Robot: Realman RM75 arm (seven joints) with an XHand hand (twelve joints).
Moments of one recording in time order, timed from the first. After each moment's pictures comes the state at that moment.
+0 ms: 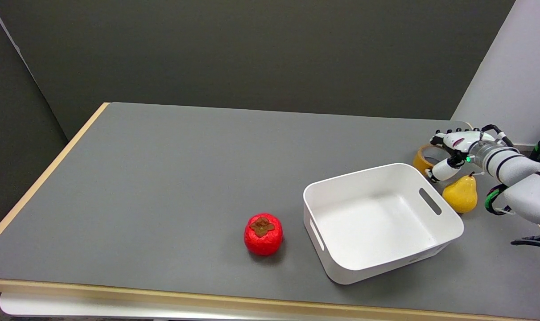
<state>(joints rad) 0.01 -0.63 -1.56 1.22 0.18 -0.28 0.63</state>
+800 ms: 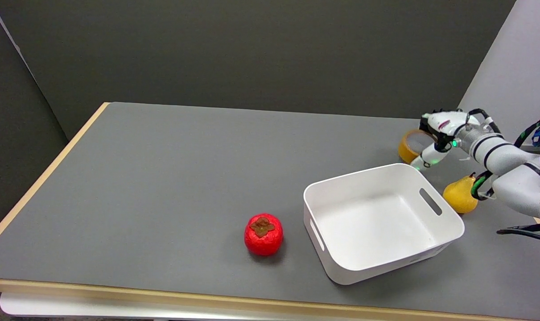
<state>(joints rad) 0.12 -0.65 -1.61 1.18 0.18 -0.14 0.63</state>
